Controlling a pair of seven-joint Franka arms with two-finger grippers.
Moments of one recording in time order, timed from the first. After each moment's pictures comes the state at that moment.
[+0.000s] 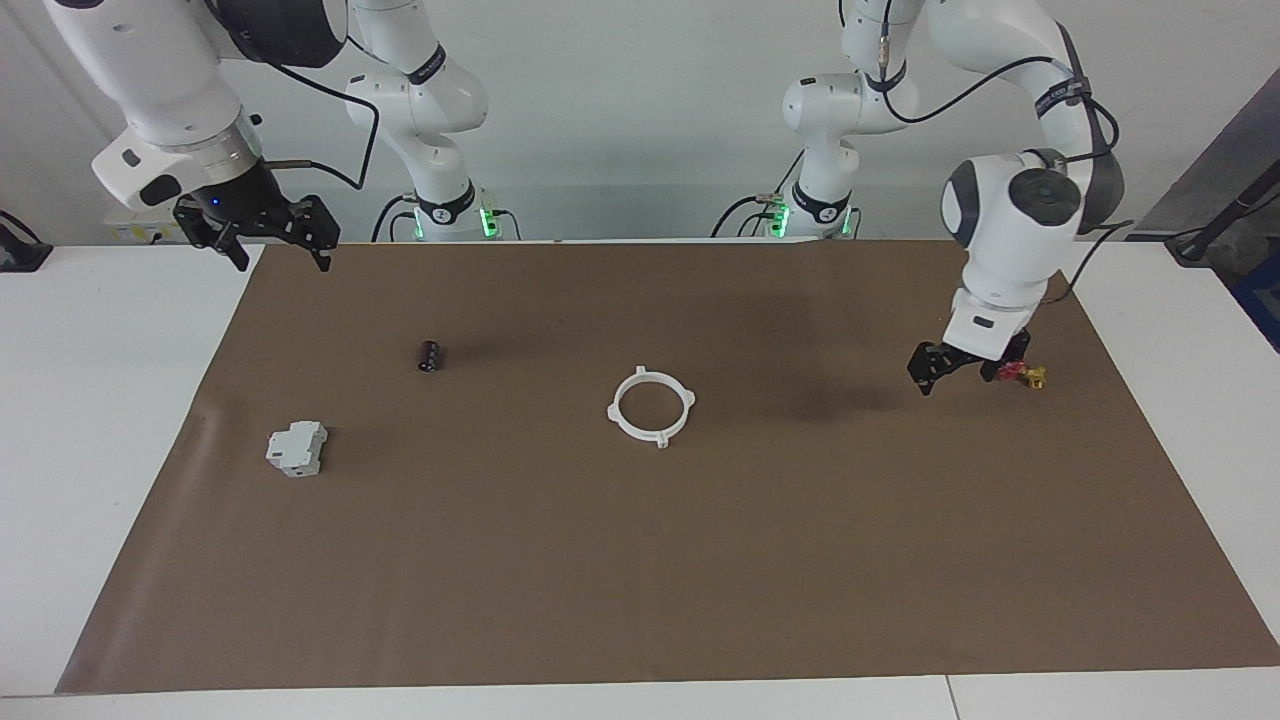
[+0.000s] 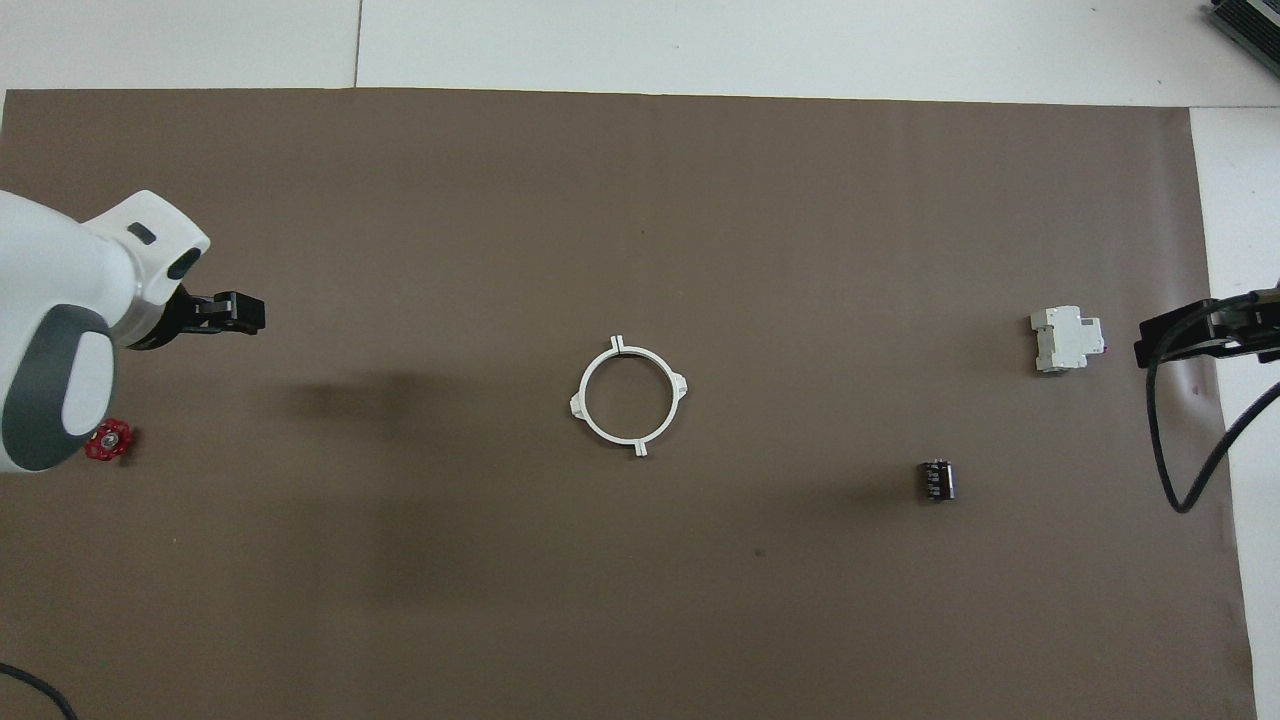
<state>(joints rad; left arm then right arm) 0.02 0.08 -0.02 -1.98 0.10 2.12 -0.08 0.03 0.00 -0.06 -1.57 -0.06 1.48 -0.05</state>
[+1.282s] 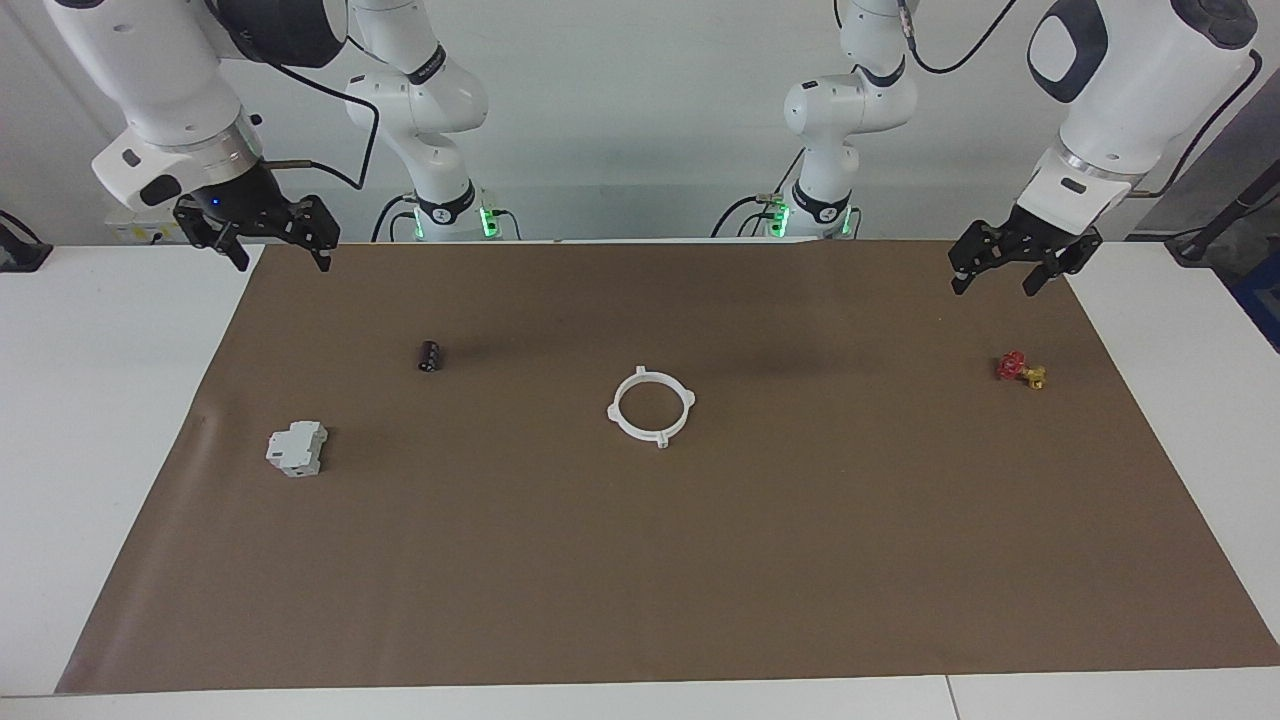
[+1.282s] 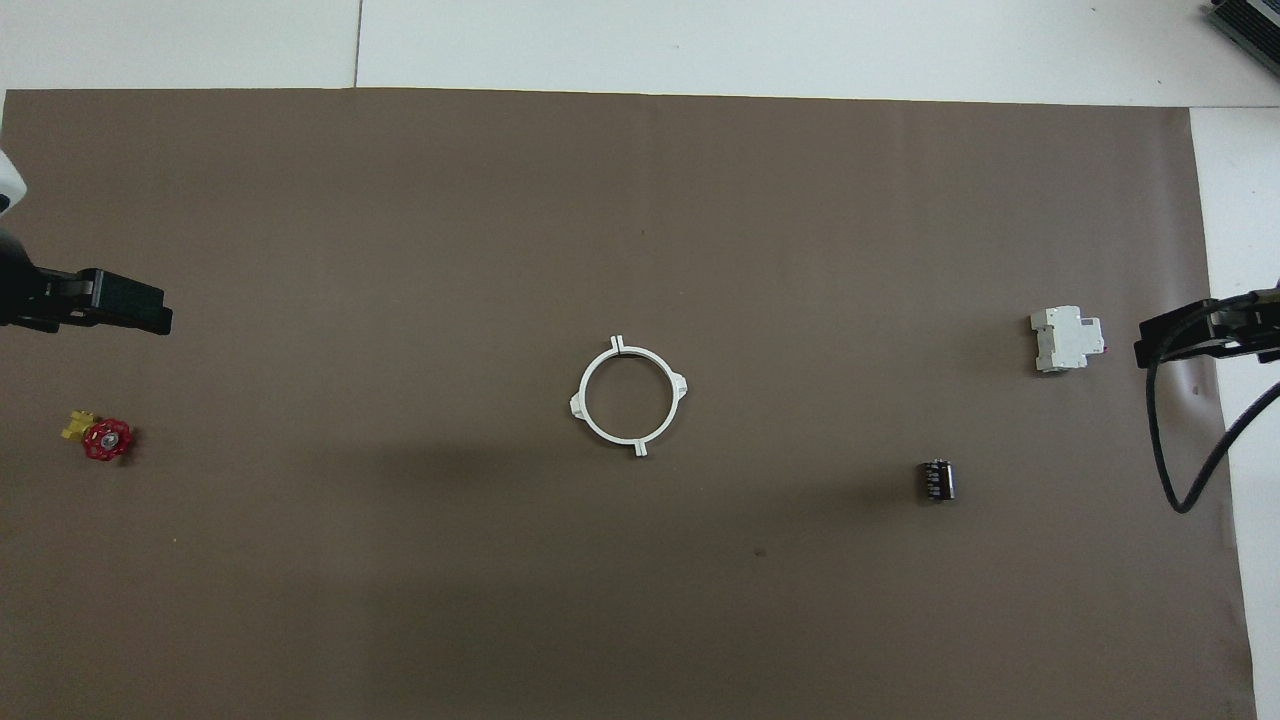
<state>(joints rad) 0.08 0.00 -0.11 -1.62 -0.03 1.61 0.06 0.03 0.00 -0.06 -1.57 -0.06 1.48 -0.05</state>
